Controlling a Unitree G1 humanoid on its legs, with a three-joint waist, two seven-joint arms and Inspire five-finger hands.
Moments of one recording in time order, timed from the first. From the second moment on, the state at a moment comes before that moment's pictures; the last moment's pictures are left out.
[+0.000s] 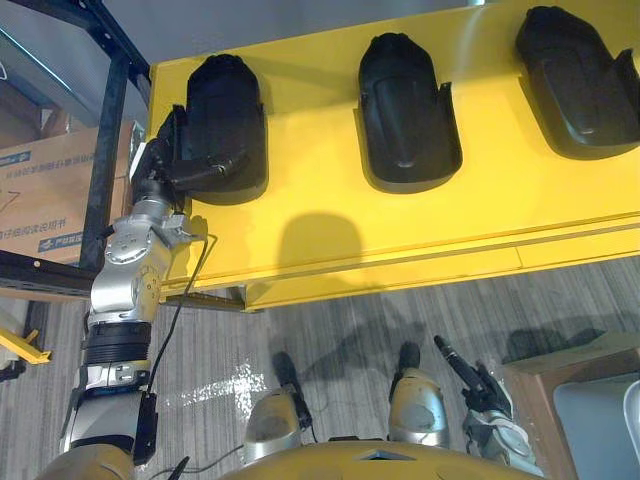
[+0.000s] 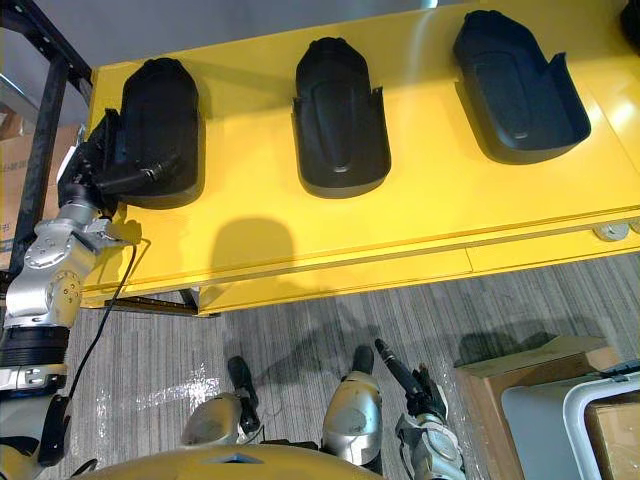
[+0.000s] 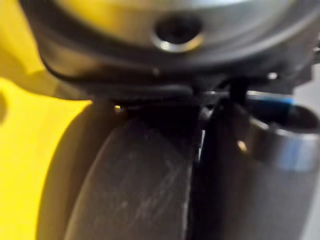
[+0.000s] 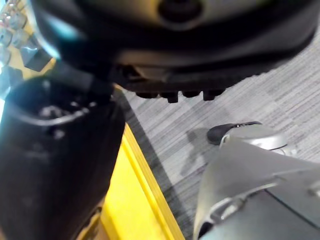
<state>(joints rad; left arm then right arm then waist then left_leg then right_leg) -0.38 0.49 0.16 0.17 -0.46 0.22 0.02 0.11 -0.15 -0.31 0.90 0.25 -0.14 0.03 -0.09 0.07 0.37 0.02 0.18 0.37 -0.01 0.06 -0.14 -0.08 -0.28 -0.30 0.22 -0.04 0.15</state>
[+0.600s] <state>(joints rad) -0.24 0.48 0.12 0.10 -0.30 0.31 0.01 0.15 -0.09 -0.39 0.93 0.24 -0.14 -0.01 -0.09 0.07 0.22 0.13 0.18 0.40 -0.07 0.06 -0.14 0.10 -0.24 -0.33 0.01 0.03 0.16</state>
